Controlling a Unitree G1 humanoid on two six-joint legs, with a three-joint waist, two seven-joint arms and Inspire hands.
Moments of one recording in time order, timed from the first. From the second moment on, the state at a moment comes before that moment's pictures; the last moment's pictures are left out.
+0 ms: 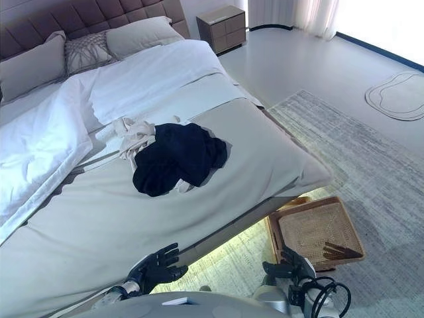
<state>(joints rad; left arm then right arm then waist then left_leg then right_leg) 0.11 0.23 -0.08 1.06 -0.36 -0.24 -0.42 0.10 -0.27 0.08 1.02 0.29 -0.15 0.04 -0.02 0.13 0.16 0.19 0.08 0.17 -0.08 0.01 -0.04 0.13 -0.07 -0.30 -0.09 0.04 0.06</state>
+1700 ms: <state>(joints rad) -0.12 0.45 -0.32 0.63 -0.41 -0.27 -0.31 -0.99 -0.74 0.41 0.76 -0.22 0.18 -0.18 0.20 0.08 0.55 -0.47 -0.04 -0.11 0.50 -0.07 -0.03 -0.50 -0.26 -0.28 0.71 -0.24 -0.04</state>
